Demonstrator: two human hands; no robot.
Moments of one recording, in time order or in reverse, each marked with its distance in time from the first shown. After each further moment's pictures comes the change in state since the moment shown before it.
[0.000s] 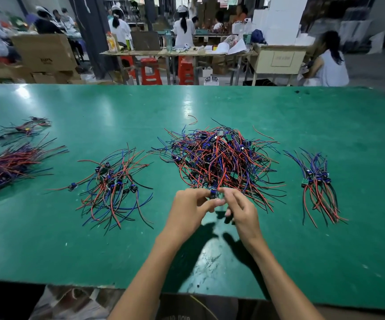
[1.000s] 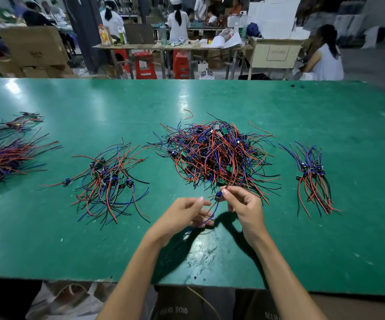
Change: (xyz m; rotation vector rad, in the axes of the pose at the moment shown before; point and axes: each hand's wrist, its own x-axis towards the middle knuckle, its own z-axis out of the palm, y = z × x) left_hand -0.018 -0.016 -0.004 -0.515 -0.343 -0.428; right_hand 0.001 0.007 -0.011 0.236 0.041 0.042
